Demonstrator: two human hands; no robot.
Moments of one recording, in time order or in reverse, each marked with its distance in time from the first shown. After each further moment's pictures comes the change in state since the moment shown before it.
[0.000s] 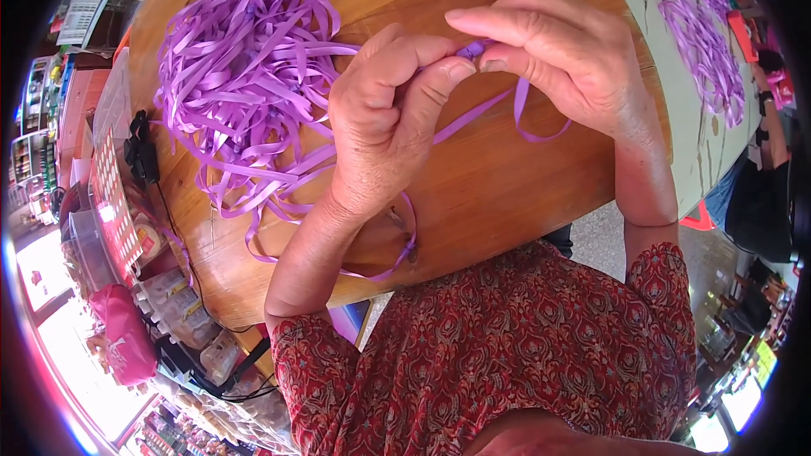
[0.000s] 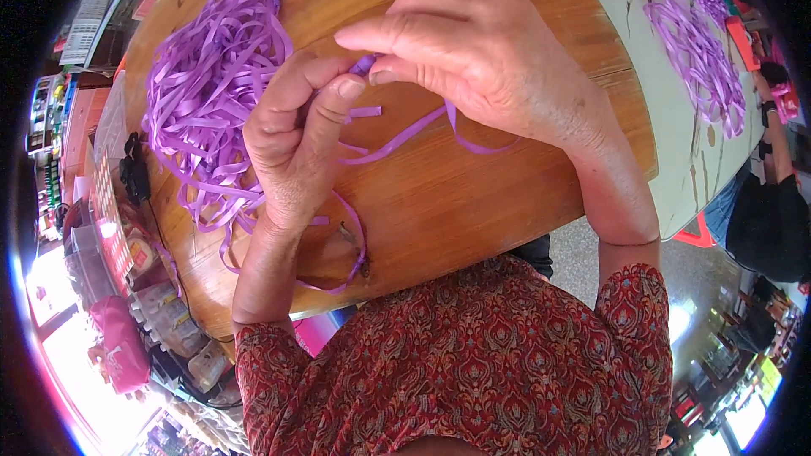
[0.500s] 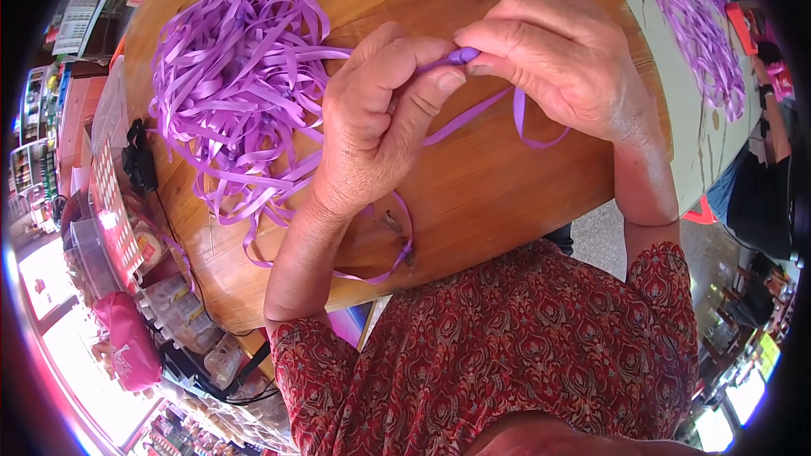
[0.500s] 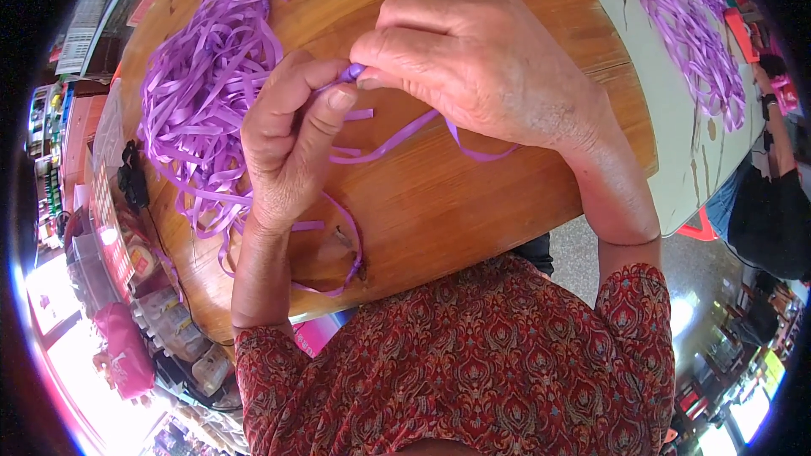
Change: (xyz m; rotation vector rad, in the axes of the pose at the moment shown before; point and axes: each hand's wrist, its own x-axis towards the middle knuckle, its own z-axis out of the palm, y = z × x) left_hand 0.010 0.005 -0.009 0.152 -0.184 0.078; right_hand -0.004 0.005 -0.004 -0.107 -0.096 -0.077
